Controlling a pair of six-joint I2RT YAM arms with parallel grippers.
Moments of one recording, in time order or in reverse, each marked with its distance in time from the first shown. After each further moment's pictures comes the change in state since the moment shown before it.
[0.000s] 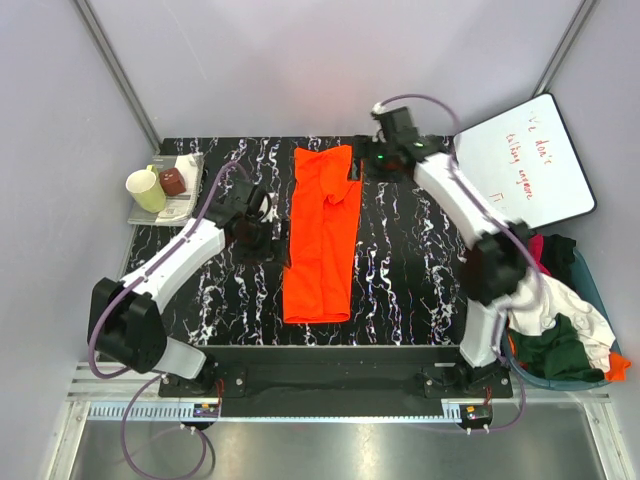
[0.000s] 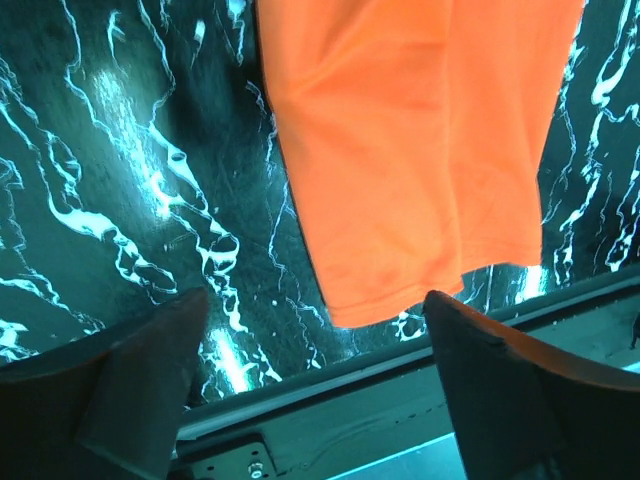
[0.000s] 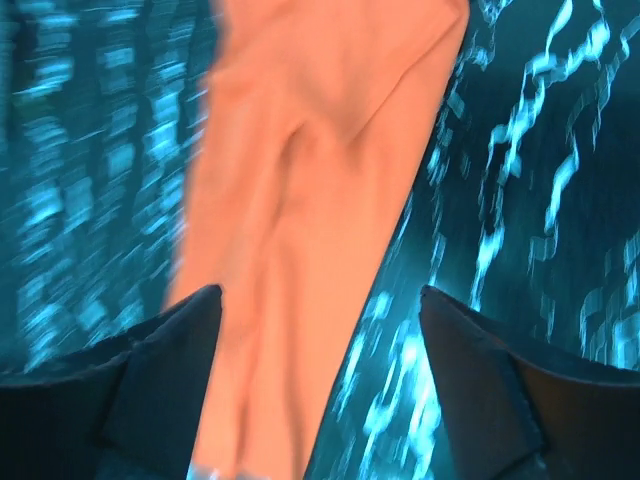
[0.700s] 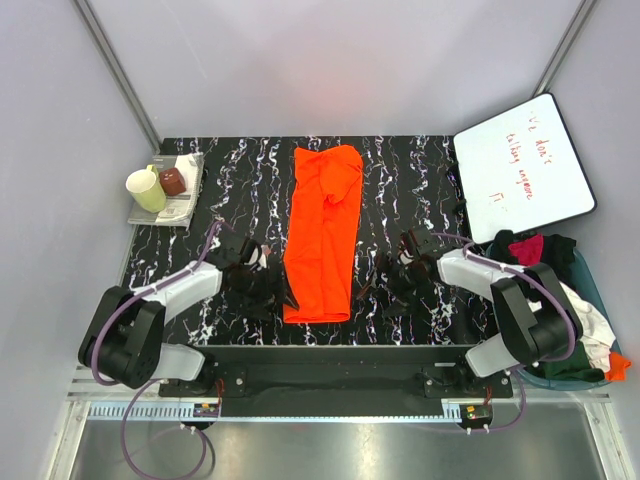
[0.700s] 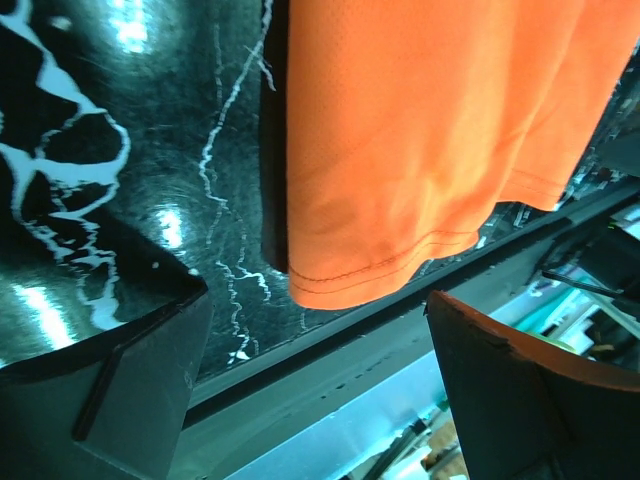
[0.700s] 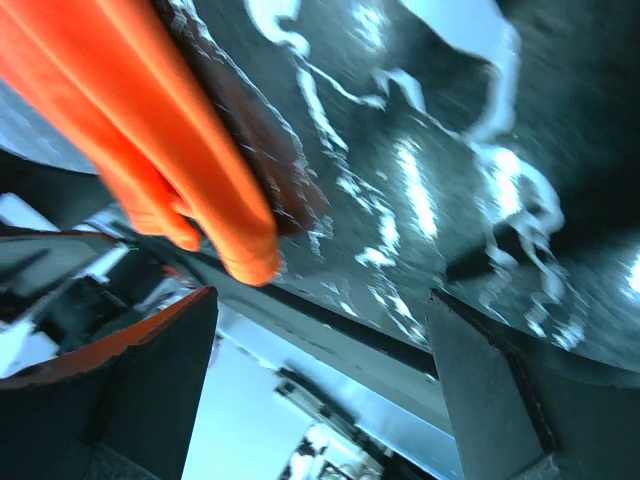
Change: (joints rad) left arm 0.043 -0.105 -0.558 0.369 0.340 -0.285; right arm 0.000 -0.565 -1.271 0.302 -0.475 0.505
